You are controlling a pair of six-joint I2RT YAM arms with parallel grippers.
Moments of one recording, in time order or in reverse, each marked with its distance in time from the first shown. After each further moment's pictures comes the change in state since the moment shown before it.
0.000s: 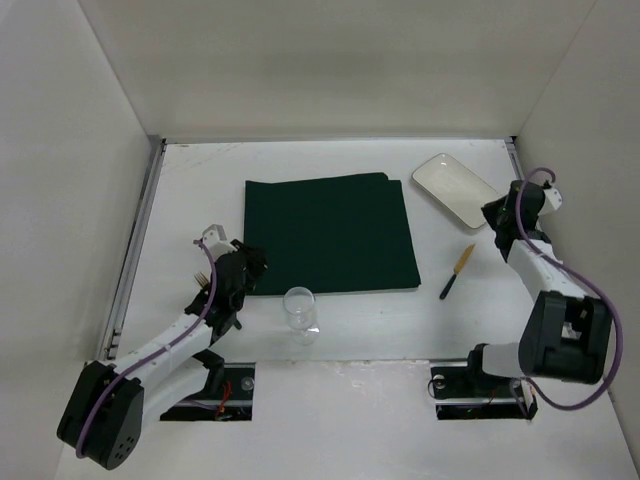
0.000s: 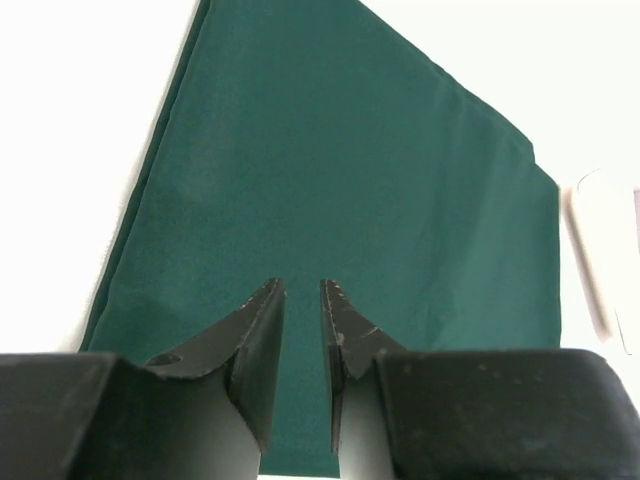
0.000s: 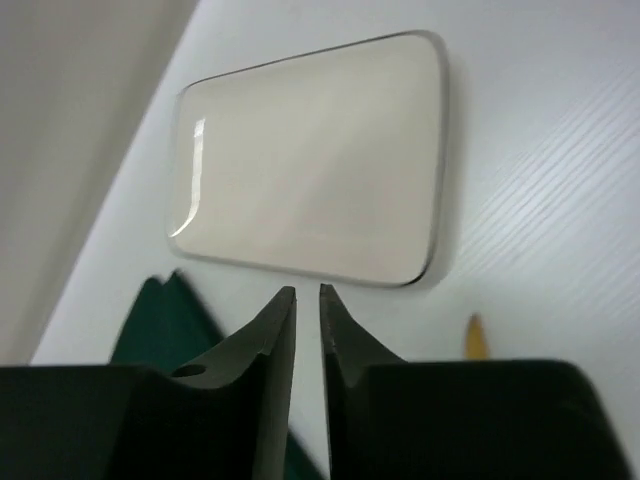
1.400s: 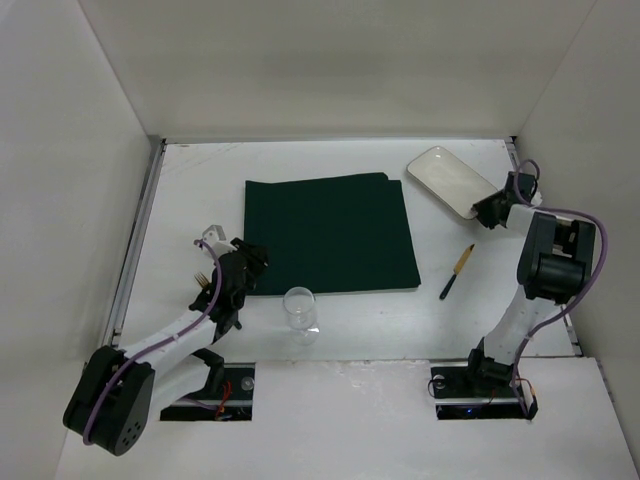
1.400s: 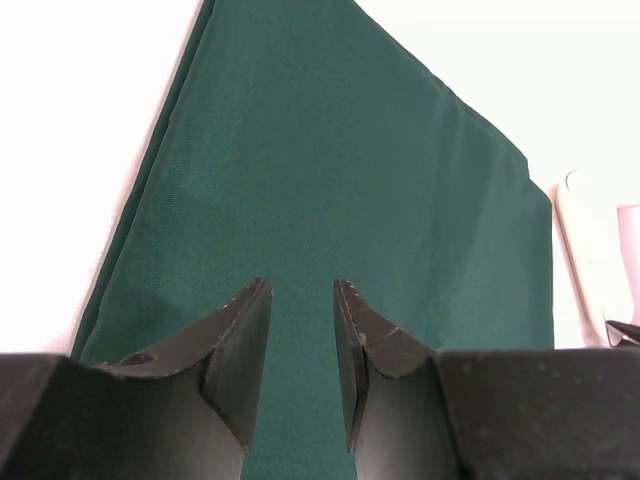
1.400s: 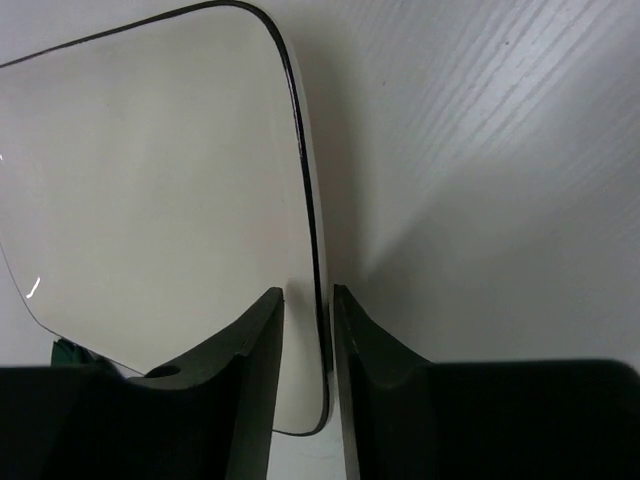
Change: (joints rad) left arm 0.026 0.089 -0.034 0.145 0.016 -0.031; right arm -0.124 0.581 0.299 -0.007 -0.233 0.032
